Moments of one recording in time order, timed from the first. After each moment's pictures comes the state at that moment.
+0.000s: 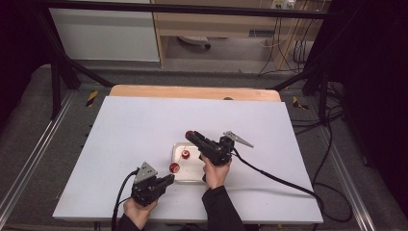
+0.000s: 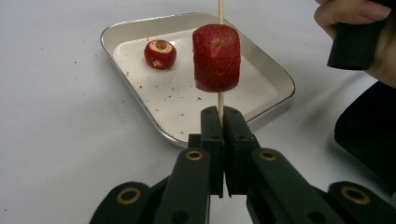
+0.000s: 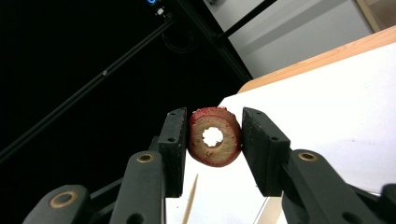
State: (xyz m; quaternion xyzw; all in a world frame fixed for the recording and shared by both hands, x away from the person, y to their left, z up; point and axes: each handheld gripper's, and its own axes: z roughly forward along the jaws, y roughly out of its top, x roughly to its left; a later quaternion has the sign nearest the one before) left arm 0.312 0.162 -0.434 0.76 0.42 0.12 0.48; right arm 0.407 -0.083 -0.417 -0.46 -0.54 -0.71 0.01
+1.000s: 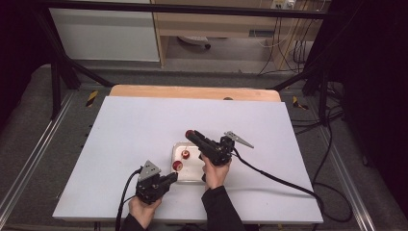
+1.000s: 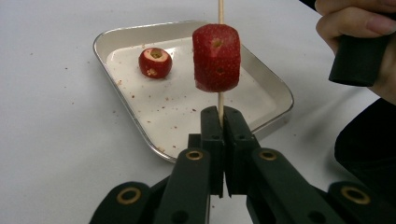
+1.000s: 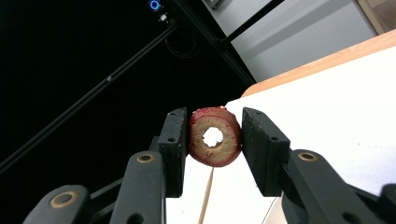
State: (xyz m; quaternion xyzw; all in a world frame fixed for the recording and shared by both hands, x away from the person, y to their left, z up) left arm 0.315 0.153 -0.435 0.75 0.43 0.12 0.48; right arm 0.407 -0.083 -0.416 -0.46 -0.53 -0.72 0.01
